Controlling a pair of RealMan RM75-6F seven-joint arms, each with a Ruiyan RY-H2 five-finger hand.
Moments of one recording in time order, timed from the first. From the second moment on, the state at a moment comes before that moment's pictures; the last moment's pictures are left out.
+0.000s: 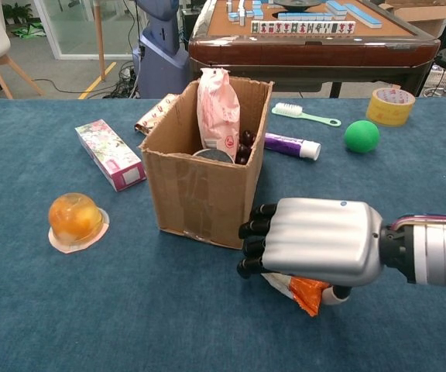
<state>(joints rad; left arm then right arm) -0.01 -1.04 -0.09 -1.68 1.38 1.55 0.15 0.78 -1.48 -0.07 -1.55 -1.76 0.78 -0.59</state>
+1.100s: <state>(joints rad) -0.01 -1.04 -0.08 -1.69 1.38 1.55 0.15 0.74 -1.37 -0.07 -1.70 -1.82 0.97 -0.58</state>
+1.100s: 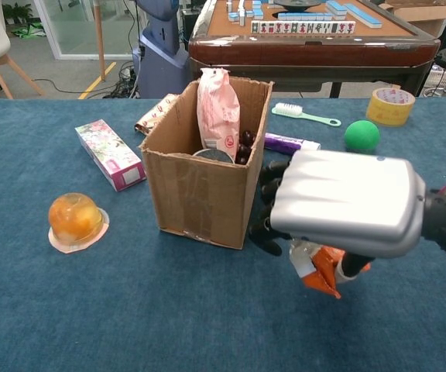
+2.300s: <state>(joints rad) -0.01 -1.03 -0.07 -1.69 1.40 1.55 0.13 0.85 -1.62 0.31 -1.54 -1.64 1.17 -0.47</state>
